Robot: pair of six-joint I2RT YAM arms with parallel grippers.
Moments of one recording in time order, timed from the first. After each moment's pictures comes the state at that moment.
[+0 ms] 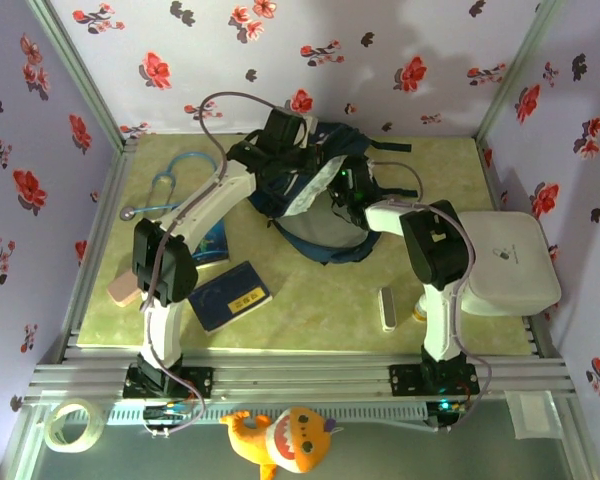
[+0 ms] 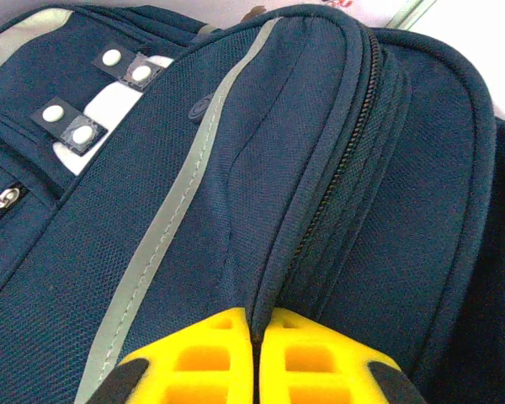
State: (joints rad) left arm -0.64 2.02 1.98 -0.60 0.12 -0.41; right arm 0.42 2.08 1.26 0.40 -0.03 1.30
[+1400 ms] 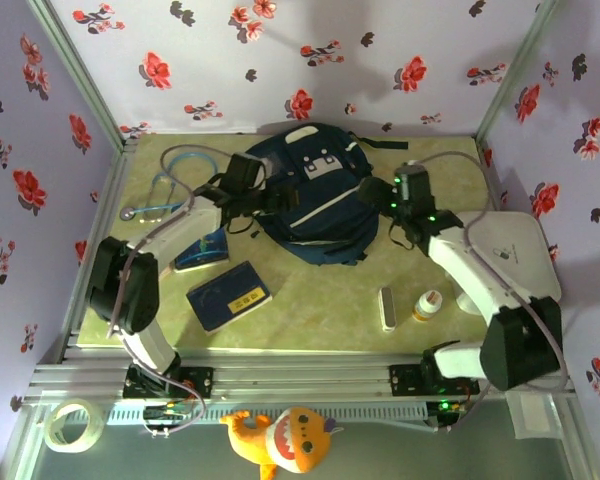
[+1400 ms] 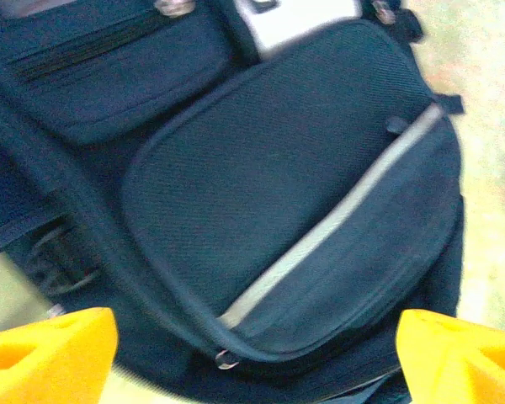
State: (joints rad) left arm -0.52 1.70 1.29 -0.39 0.17 -0.56; right arm 0.36 1.35 1.02 -0.31 0.02 0.70
